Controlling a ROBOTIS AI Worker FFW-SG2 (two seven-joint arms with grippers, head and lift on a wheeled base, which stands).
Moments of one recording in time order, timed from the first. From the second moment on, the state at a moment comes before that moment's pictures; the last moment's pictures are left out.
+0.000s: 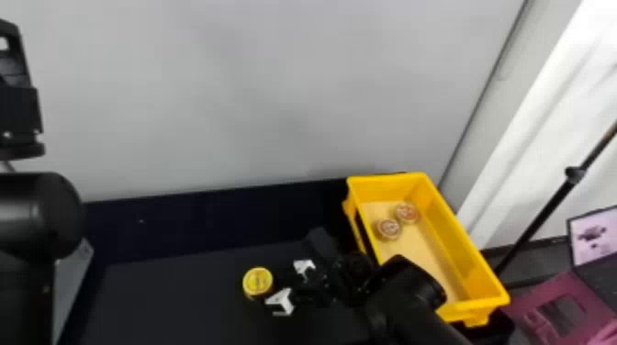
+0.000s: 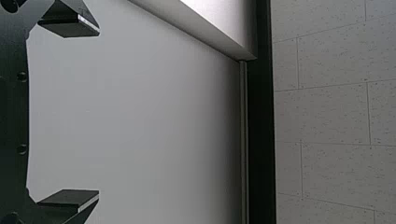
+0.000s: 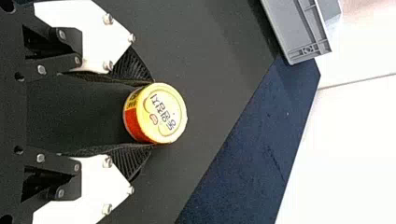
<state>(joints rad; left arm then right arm) -0.26 0.03 0.09 -2.06 -0.07 -0.29 0.12 -0.49 0.00 0.42 -0.57 0.19 0.10 0.69</state>
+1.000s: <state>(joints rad) -0.23 0.04 0.12 -2.10 -0.07 -0.25 0.11 -0.34 -0.09 0.23 -1.01 0.29 0.28 0.76</state>
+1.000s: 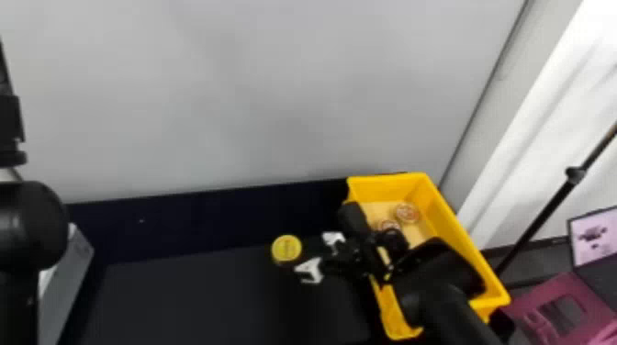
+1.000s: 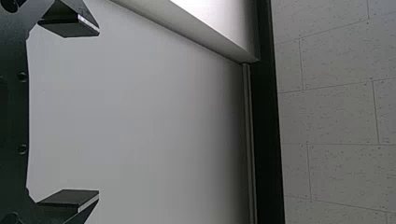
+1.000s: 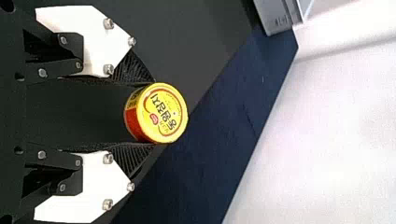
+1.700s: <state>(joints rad) -0.23 0.06 0.12 -2.13 -0.08 -0.19 0.10 -0.24 -0.21 -0.03 -1.38 0.42 0.42 0.80</state>
